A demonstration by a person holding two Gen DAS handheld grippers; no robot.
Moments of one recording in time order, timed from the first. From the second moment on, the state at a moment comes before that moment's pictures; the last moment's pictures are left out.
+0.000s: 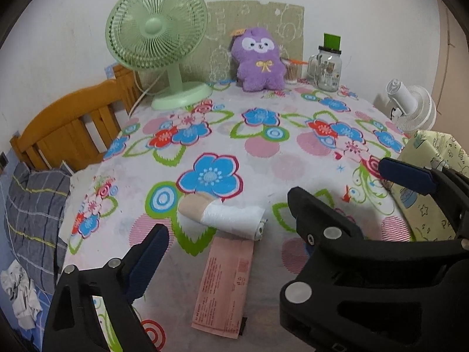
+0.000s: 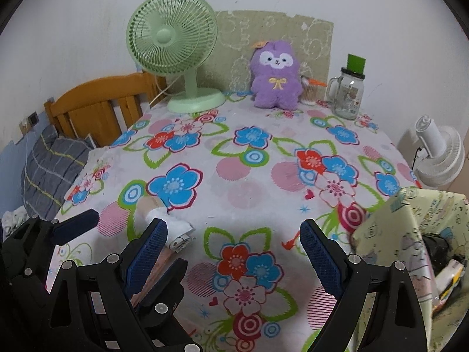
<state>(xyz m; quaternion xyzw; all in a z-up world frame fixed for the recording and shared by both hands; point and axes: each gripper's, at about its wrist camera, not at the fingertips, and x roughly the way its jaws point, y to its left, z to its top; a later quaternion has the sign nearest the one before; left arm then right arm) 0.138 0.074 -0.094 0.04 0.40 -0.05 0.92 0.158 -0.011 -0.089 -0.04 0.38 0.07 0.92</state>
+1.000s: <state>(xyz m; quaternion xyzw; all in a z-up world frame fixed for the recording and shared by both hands) 0.137 0.083 -0.132 0.02 0.44 -0.07 0.89 0.162 -0.001 -0.132 -0.06 0.42 0.09 0.90</state>
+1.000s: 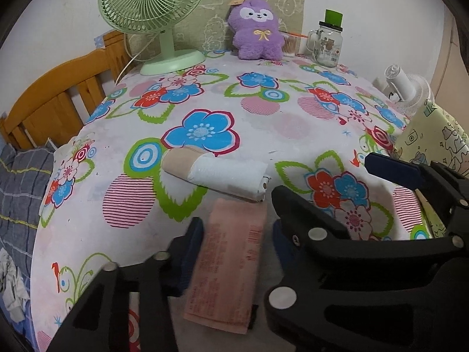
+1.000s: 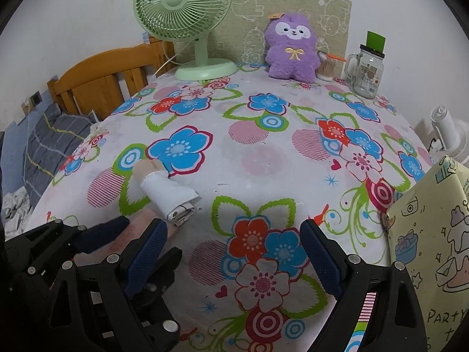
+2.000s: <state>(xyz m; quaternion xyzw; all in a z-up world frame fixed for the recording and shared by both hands) 0.165 0.129 -0.121 0.03 0.45 -0.01 0.89 0.199 0.054 -0.119 -0.10 0.40 0.16 0.90</state>
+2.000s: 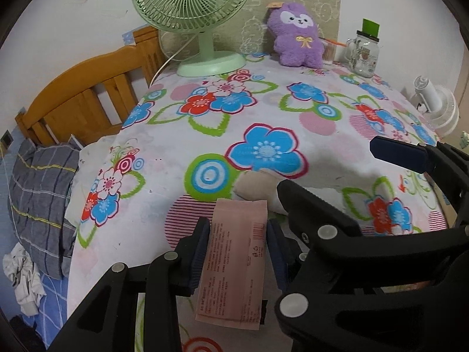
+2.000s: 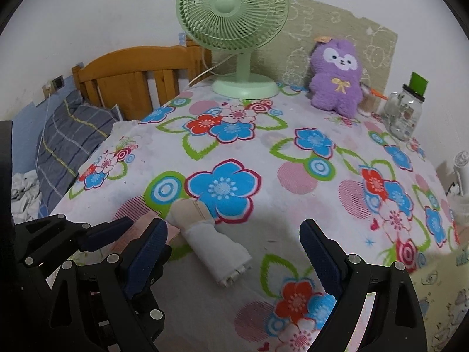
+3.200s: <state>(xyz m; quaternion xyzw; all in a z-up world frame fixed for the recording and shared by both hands) 0.160 0.116 -0.124 0.04 0.45 -0.02 0.89 0.206 0.048 -0.142 -0.07 0.47 0.16 0.87</state>
